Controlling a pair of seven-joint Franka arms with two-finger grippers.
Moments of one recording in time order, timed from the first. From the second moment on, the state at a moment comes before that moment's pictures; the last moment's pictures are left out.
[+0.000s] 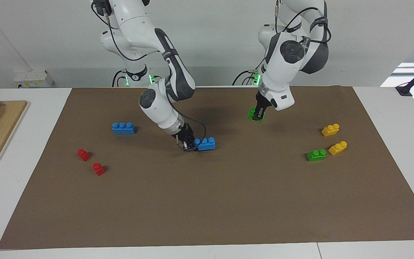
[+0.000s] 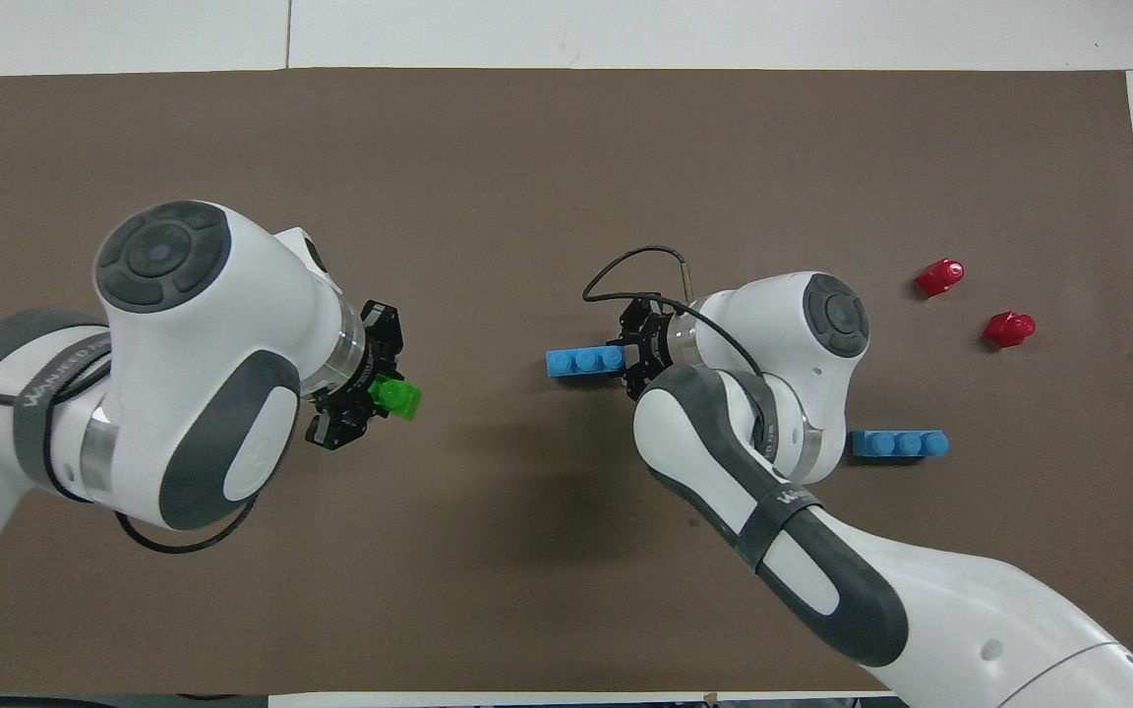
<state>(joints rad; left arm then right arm) -0.41 -0.01 0.01 -1.94 -0.12 1.82 -1.41 0.37 0.30 0.03 -2.02 0.65 2.42 1.42</state>
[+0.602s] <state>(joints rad) -0.13 -0.13 0.02 -2.07 -0.12 1.76 -0.50 -0.02 0.20 0.02 -2.02 0.63 2.05 1.14</state>
